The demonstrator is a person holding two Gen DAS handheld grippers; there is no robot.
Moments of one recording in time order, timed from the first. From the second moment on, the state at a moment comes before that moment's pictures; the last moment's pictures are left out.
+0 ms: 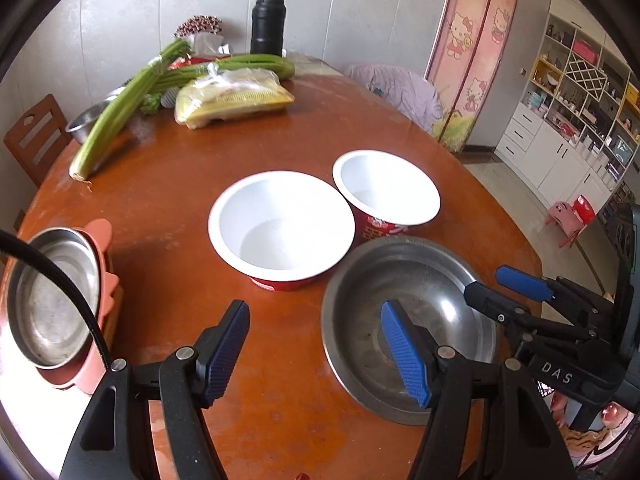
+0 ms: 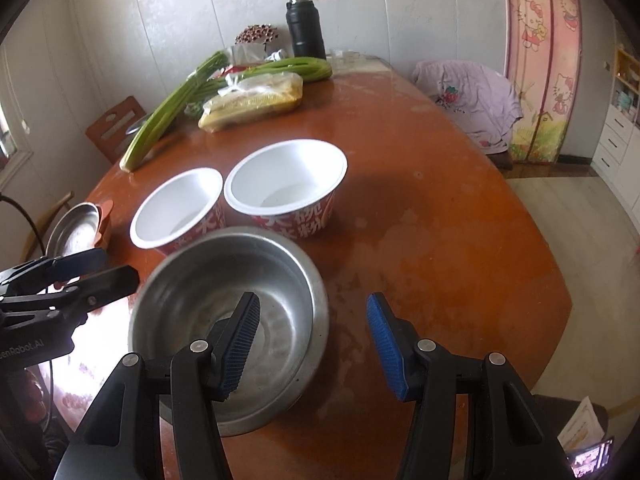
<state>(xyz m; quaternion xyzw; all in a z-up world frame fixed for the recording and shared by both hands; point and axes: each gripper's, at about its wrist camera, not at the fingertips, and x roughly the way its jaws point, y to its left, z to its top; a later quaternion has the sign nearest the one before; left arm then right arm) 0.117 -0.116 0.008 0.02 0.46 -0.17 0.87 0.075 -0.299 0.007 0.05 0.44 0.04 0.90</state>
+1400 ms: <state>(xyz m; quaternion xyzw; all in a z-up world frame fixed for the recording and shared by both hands) 0.103 -0.132 -0.011 0.02 0.48 -0.20 0.85 0.059 -0.266 0.002 0.02 0.44 0.11 0.89</state>
